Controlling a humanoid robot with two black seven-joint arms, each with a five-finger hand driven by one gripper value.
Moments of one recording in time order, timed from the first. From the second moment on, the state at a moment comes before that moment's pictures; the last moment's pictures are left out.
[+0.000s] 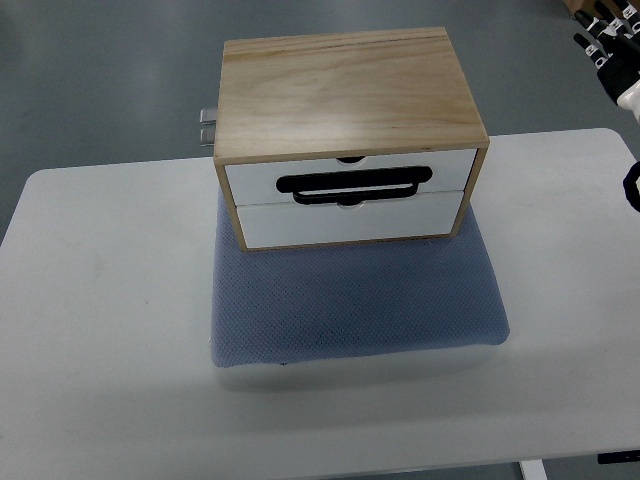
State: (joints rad) left arm 0.05 0.00 -0.27 -0.10 0.04 -0.03 -0.17; right arm 0.97 -0.53 0.58 0.55 0.09 0.22 0.32
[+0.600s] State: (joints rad) left arm 0.05 0.00 -0.27 -0.10 0.04 -0.03 -0.17; right arm 1.61 -0.80 -0.29 0.71 -0.30 0.41 0.31
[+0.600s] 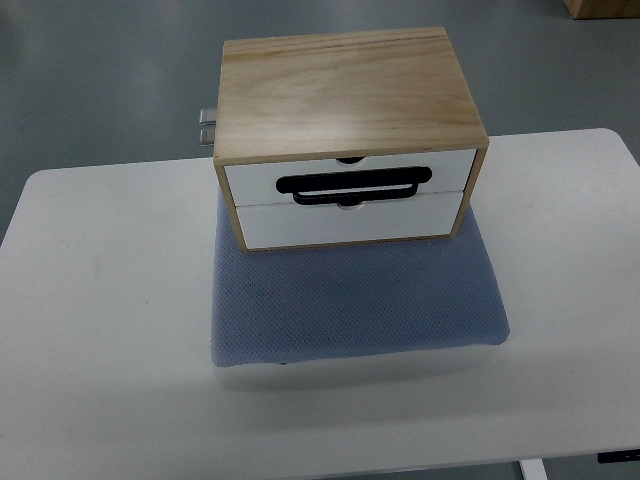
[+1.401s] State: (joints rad) left arm 0.05 0.00 -0.27 -0.10 0.04 -0.03 -0.17; right arm 2.07 -0.66 -0.52 1.09 -0.72 0.61 0.22
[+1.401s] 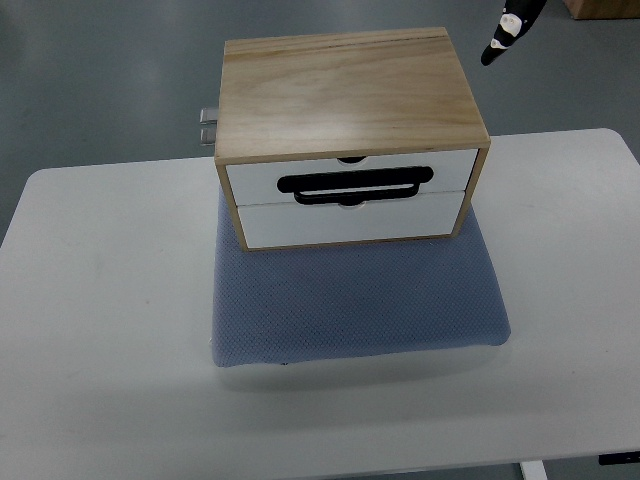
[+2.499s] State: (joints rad) left arm 0.05 0.00 -0.27 -0.10 0.04 -0.03 -0.17; right arm 2.05 -0.56 -0.53 1.33 -0.31 0.61 -0.02
